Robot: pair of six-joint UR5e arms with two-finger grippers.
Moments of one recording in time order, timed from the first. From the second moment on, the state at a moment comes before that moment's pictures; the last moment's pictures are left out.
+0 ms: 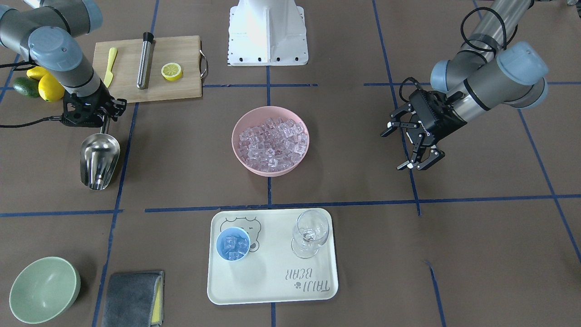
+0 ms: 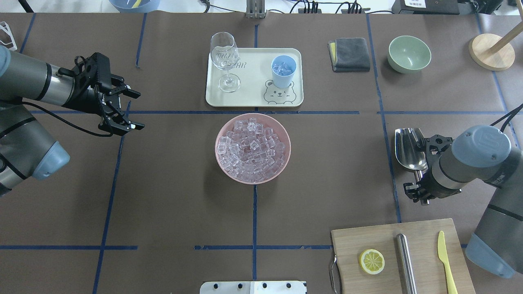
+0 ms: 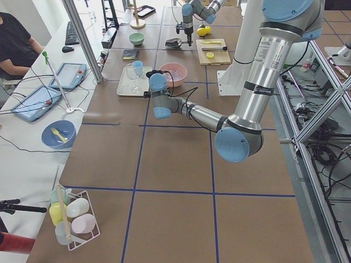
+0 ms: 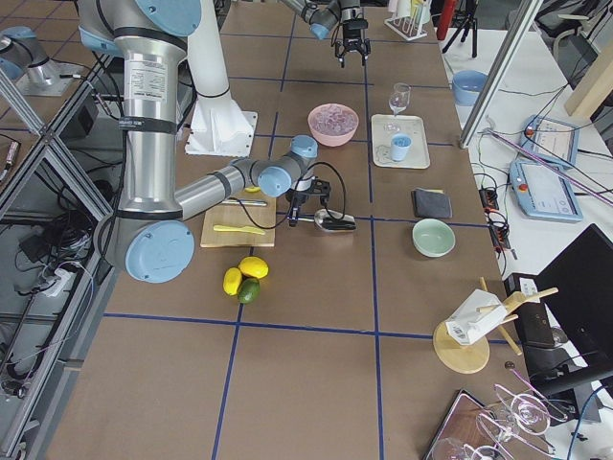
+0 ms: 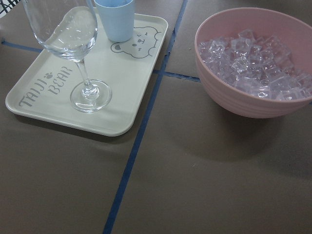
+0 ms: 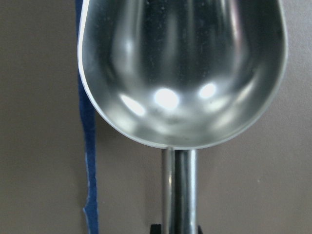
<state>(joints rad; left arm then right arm) -0.90 -1.88 -1.56 -2.60 -2.29 0.00 0.62 -1.63 1.94 -1.40 2.03 1.04</state>
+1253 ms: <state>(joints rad) -0.97 -1.83 -1.57 -2.51 -2.29 0.00 0.66 -1.68 2.06 -1.40 2.04 1.05</state>
